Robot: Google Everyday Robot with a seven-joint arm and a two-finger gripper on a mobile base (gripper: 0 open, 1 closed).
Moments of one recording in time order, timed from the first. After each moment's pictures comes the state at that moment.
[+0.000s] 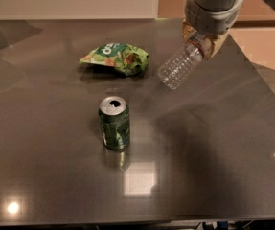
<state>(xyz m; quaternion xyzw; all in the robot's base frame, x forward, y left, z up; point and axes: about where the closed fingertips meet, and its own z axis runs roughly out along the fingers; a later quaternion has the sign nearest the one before) 0.586 -0.155 0.978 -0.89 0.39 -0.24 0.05</state>
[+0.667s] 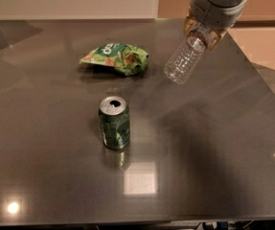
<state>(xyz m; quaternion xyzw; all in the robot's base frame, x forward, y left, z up) 0.600 -0.156 0.992 -0.91 0.30 -0.28 0.07</state>
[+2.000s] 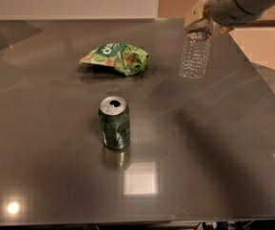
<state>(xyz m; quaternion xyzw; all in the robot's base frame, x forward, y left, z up) 0.615 -0.153 1.011 -0.92 0.02 -0.36 0.15</state>
